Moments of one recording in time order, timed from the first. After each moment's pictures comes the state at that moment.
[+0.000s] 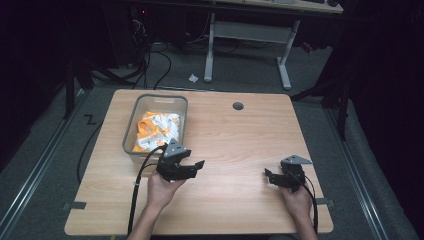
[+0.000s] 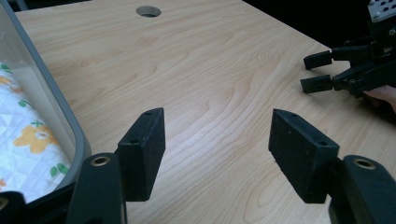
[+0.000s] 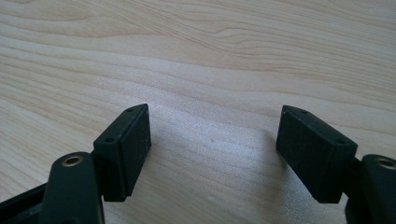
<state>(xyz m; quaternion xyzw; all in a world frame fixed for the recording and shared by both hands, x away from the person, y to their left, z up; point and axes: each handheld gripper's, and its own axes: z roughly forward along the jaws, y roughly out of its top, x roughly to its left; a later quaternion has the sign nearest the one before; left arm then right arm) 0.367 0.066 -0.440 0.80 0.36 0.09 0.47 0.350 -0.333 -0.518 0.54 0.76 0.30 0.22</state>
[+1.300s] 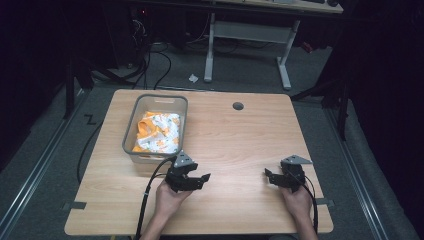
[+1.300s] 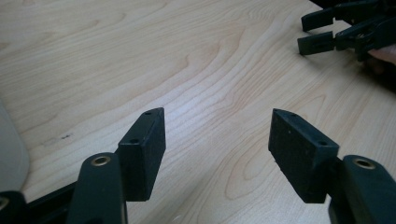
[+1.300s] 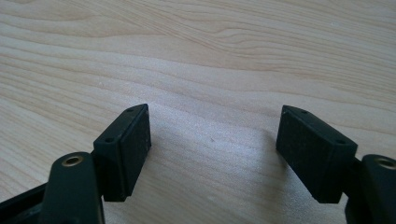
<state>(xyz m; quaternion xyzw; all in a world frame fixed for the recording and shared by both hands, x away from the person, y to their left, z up) 0.357 0.047 -0.486 0.81 0.37 0.05 0.45 0.350 -0.333 -0.518 0.54 0.76 0.30 0.22</state>
